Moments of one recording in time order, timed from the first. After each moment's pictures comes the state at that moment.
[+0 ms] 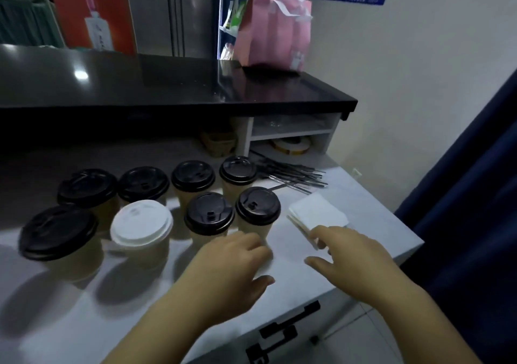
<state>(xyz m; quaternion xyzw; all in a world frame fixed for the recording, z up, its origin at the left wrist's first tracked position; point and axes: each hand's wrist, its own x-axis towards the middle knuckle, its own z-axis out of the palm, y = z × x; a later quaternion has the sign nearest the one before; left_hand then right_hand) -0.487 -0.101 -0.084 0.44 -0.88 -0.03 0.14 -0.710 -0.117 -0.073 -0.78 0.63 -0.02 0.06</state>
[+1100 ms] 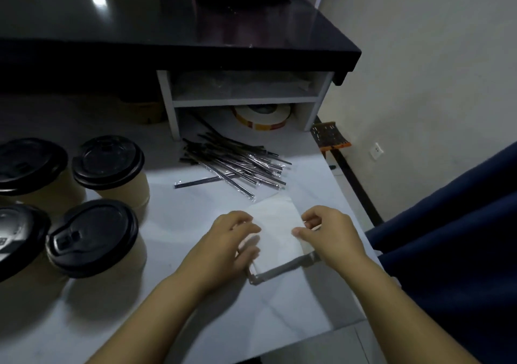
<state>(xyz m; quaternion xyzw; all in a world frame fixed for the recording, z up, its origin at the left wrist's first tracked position) -0.692 -0.279 -0.191 0.56 -0.76 -0.21 0.26 -0.904 -0.338 -0.171 -0.64 0.69 -0.15 0.31</state>
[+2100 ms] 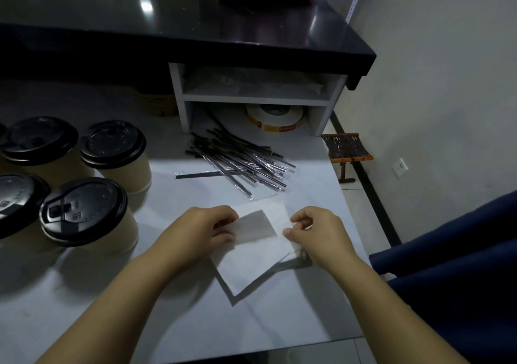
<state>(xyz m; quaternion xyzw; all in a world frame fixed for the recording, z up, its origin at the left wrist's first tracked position) -0.688 -0.281 -0.165 0.65 -0.68 -0.25 0.23 -0.910 -0.354 -0.178 -0.66 0.63 -0.15 0.37</state>
